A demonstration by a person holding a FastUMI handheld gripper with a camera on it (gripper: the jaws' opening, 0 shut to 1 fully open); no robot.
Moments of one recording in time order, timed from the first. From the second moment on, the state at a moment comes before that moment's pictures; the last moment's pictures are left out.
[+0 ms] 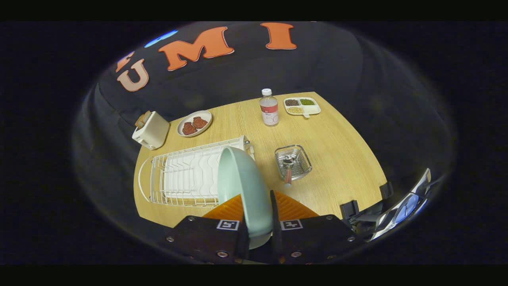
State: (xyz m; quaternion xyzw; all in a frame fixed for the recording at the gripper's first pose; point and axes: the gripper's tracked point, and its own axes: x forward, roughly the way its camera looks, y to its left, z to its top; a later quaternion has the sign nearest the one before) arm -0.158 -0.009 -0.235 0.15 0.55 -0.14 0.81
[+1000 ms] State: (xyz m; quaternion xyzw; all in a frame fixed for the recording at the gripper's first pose) arm -0.273 0.036 -0.346 0.38 0.55 0.00 0.74
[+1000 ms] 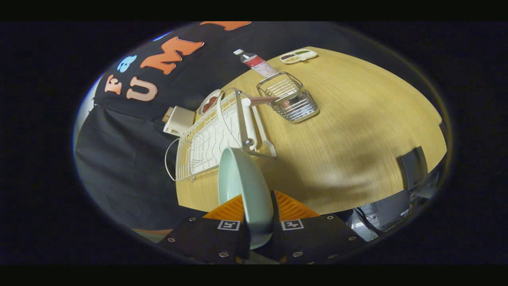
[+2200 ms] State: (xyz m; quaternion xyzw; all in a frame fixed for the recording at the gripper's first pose) arm -0.216 -0.006 -0.383 0.36 0.44 -0.07 0.82
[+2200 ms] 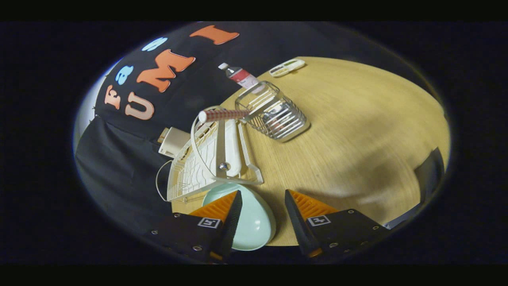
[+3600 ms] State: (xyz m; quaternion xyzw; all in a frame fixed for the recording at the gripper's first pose) arm -0.118 -0.091 -0.316 0.01 0.30 -0.12 0.95
